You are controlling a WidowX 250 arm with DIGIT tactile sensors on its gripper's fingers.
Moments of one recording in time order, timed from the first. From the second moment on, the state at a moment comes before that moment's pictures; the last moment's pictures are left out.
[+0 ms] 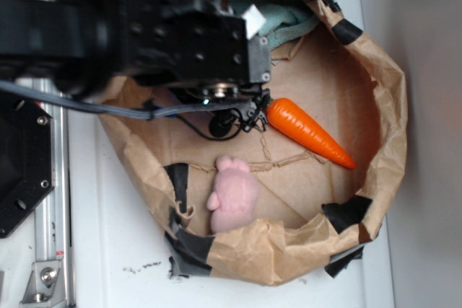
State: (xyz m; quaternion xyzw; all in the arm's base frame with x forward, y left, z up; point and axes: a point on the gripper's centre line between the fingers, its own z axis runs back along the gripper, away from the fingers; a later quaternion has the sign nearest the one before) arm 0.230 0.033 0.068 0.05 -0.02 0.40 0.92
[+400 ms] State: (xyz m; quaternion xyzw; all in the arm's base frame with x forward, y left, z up) arm 0.244 0.019 0.153 0.00 -0.01 0.30 0.95
